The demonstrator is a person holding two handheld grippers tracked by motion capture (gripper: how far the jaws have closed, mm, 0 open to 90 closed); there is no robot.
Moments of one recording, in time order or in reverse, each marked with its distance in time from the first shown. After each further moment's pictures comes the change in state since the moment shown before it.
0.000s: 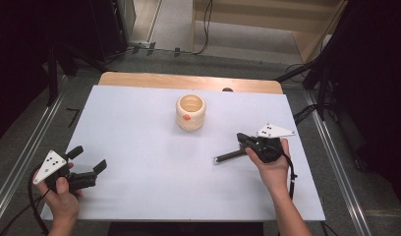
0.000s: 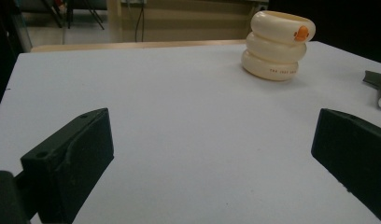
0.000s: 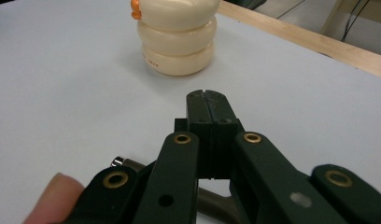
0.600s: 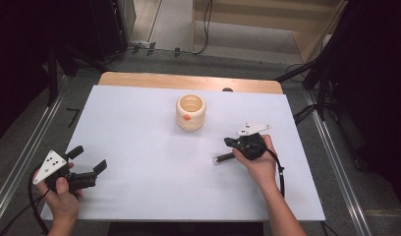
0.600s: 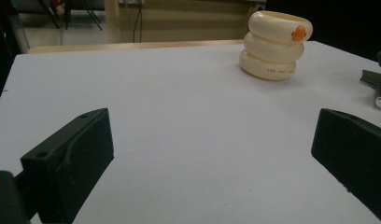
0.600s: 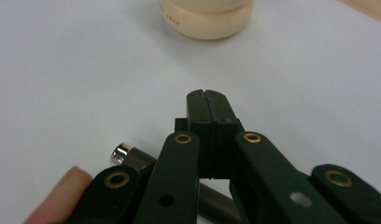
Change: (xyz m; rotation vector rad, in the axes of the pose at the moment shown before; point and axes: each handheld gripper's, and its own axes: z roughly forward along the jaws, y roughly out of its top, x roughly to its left) left arm 0.000 0.000 0.000 -0.001 -0.006 0.006; right arm 0.011 0.003 0.043 0.182 0.067 -0.088
